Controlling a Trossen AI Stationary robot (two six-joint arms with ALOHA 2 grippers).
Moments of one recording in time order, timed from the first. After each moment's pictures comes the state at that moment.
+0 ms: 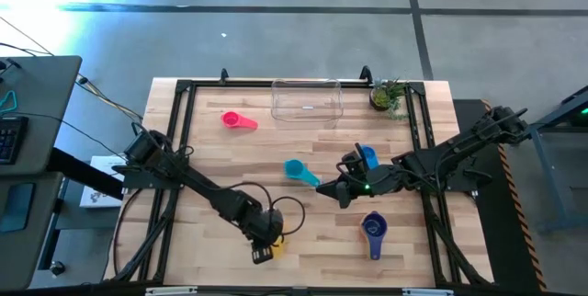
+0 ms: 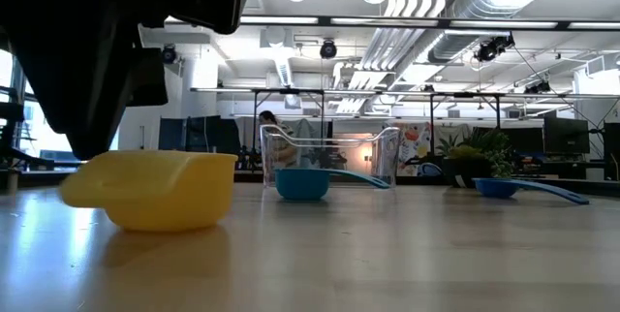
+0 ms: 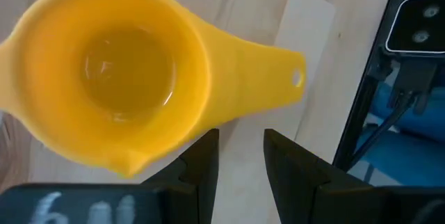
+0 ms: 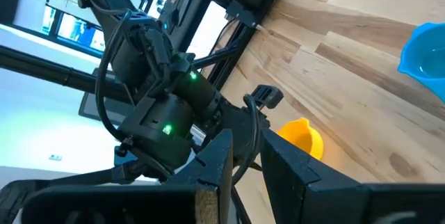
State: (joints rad) left arm -0.52 1.86 1.22 -0.50 0.14 -0.87; right arm 0.43 1.30 0.97 -0.04 0.36 1.21
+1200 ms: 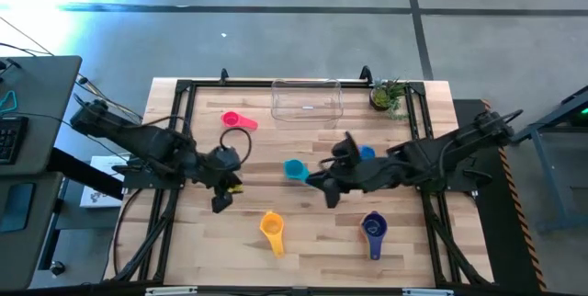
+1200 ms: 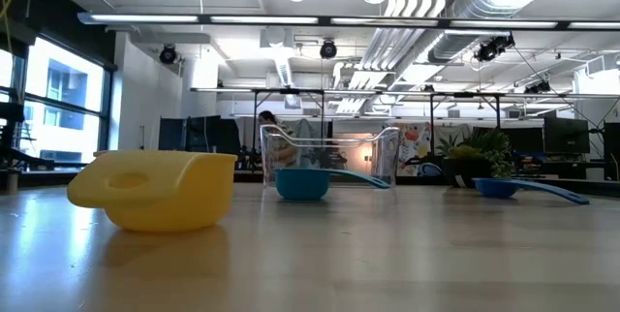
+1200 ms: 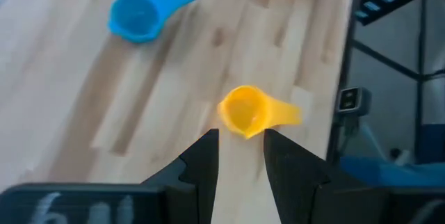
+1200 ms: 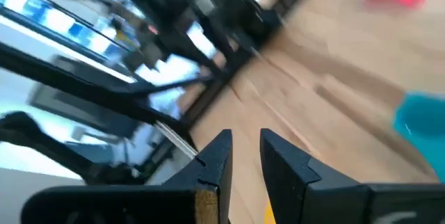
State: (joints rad) left arm -0.41 1.17 1.22 -0.96 -0.16 -0.76; right arm 0.41 1.49 1.51 -0.52 0.41 1.08
